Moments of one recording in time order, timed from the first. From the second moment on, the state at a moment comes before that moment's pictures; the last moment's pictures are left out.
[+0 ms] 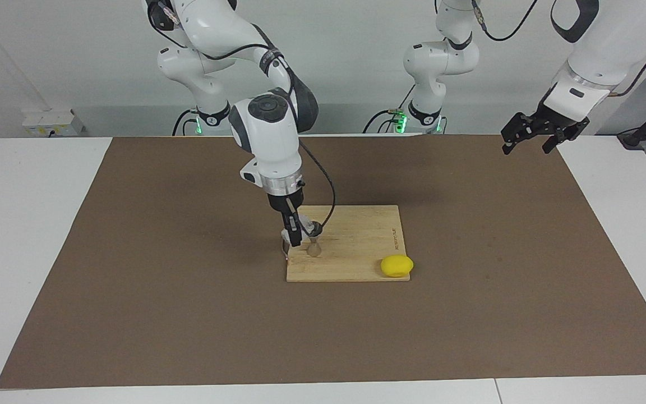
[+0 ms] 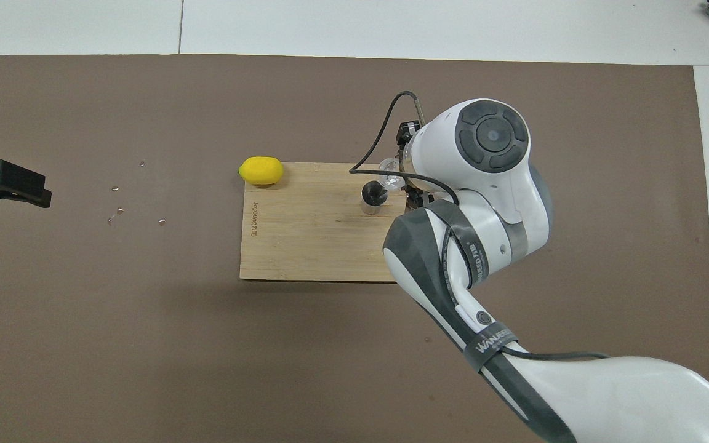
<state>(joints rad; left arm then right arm) 0.01 0.03 -0.04 -1.51 -0.02 1.48 0.00 0.40 0.37 0.04 -1.61 0.02 2.18 1.82</state>
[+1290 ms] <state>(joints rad) 0.01 0.03 -0.04 -1.51 -0.02 1.48 0.00 0.00 0.34 0.03 -1.79 0.51 2.12 1.41</state>
